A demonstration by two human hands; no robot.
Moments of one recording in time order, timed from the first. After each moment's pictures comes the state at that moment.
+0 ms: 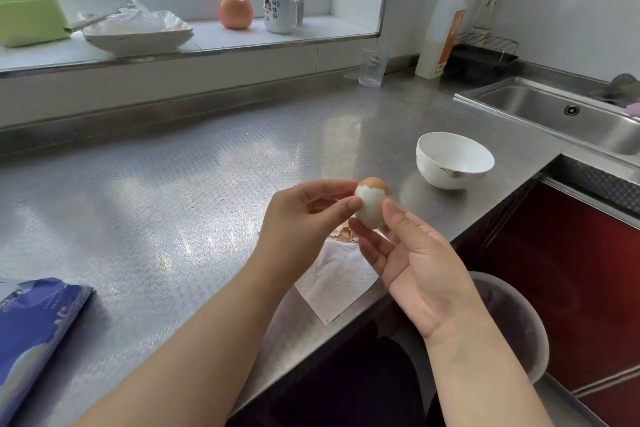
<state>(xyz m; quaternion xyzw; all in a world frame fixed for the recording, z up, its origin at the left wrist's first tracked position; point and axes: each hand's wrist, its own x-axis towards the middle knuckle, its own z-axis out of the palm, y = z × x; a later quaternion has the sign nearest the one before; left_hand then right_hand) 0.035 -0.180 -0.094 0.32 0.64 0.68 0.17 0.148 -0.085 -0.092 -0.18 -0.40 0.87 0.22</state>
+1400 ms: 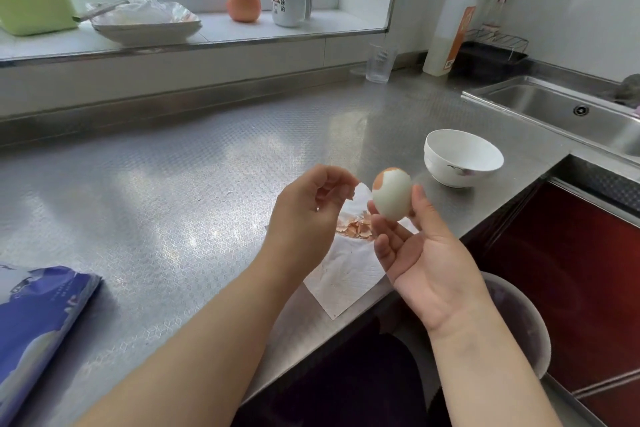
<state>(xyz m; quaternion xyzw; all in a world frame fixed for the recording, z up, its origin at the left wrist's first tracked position) 0.032 -0.177 -0.099 0.35 0.71 0.61 0.04 0.142 -0.086 -0.089 -0.24 -0.31 0.89 0.24</state>
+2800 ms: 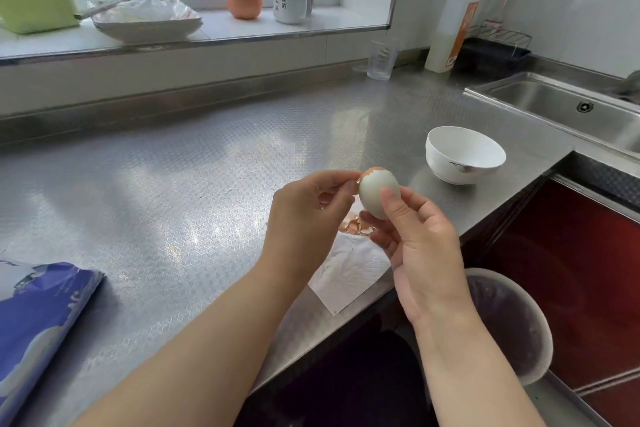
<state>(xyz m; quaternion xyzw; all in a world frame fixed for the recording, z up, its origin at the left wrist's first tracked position) 0.039 -0.178 -0.099 0.33 0.70 0.63 0.03 0.137 -0.099 -0.094 -0.25 -0.47 0.77 0.34</state>
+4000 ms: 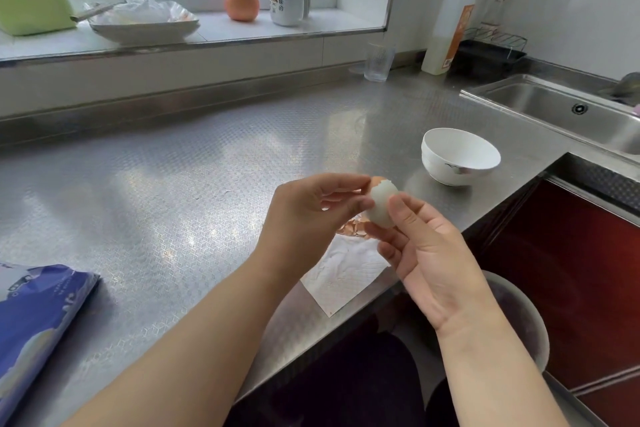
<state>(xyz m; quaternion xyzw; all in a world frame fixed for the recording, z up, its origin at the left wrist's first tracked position) 0.036 -0.181 -0.093 0.39 0.67 0.63 0.08 0.151 -0.082 -0.092 -0.22 -0.47 0.82 0.24</state>
